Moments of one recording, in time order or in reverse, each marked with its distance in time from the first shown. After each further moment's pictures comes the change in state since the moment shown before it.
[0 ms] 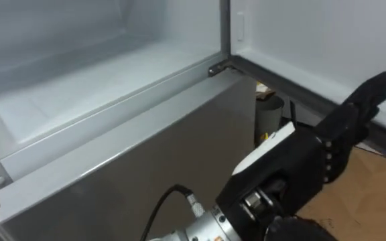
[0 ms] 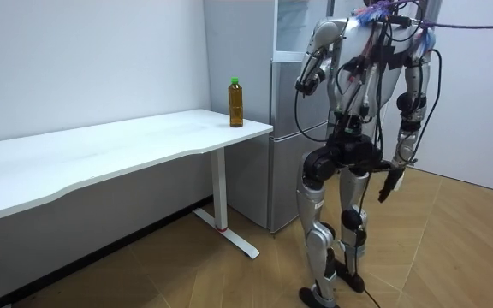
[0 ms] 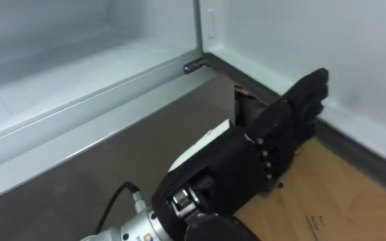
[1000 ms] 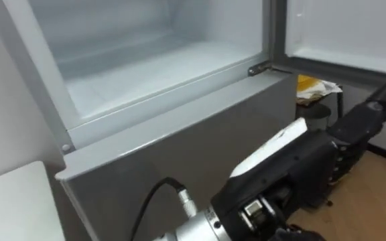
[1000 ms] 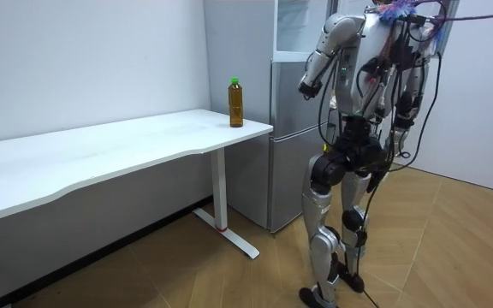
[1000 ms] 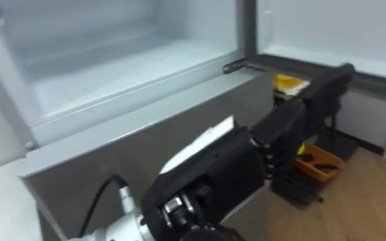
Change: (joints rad) left arm 0.037 0.042 0.089 -0.106 0.171 0.000 0.047; right arm -0.046 0.022 0.019 -0.023 -0.051 0.010 -0.009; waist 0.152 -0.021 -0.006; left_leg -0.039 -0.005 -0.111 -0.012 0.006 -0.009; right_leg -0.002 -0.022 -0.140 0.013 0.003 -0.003
